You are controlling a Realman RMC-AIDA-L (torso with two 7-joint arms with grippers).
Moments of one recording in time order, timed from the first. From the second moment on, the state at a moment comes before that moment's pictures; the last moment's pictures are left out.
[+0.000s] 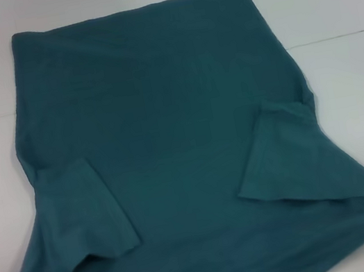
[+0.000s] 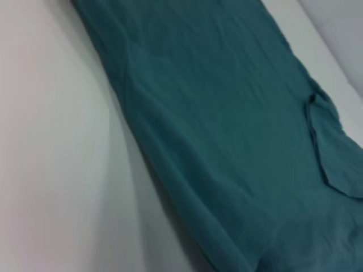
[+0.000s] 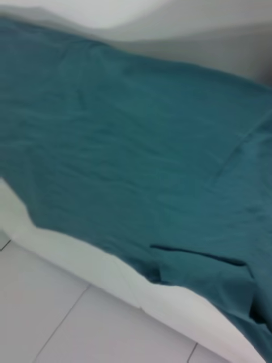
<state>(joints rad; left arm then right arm) -0.36 -2.10 0.33 0.94 2.45 1.71 -1.98 0.25 2.09 -0.29 -0.86 -2.28 -1.71 1.92</state>
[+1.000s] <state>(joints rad) -0.26 -2.12 0.20 0.93 2.45 1.84 -1.88 0.09 2.09 -0.03 -0.70 -2.28 -1.80 1.56</state>
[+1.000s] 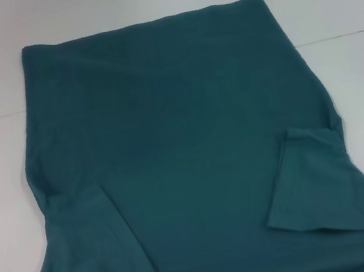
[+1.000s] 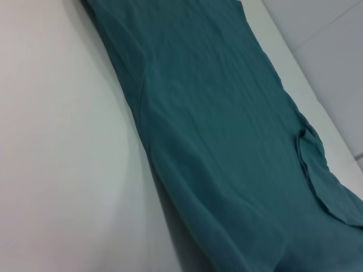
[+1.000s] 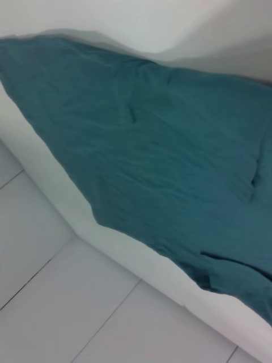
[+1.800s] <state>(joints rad) -0.23 -2.12 0.18 0.93 2.45 1.89 -1.85 0.00 2.09 0.05 -0.69 -2.29 -1.85 1.51</state>
